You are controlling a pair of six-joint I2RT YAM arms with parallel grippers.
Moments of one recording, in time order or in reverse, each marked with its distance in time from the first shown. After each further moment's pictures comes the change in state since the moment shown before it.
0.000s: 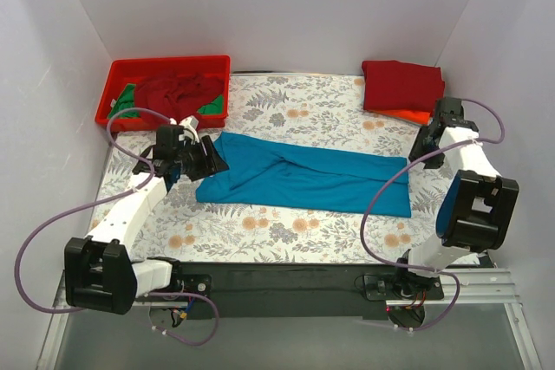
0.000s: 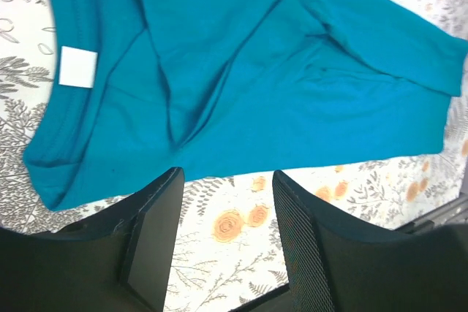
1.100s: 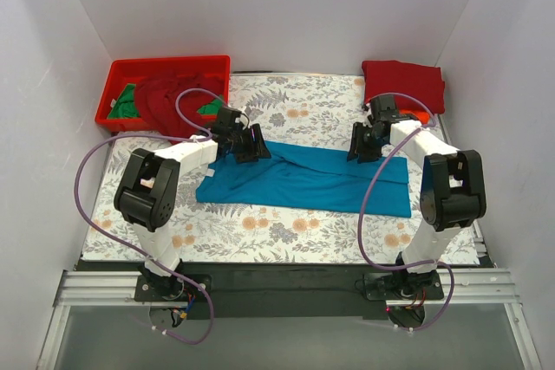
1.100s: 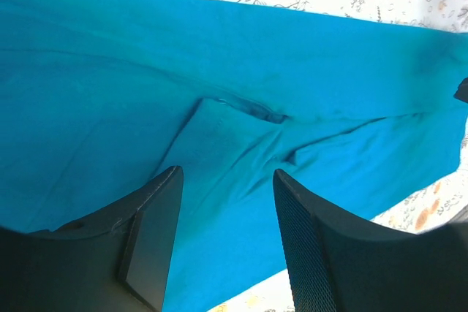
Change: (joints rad) left arm -0.245 0.608 0.312 0.270 -0.009 -0.069; right arm 0.379 0.136 0.048 0.126 -0.270 0.092
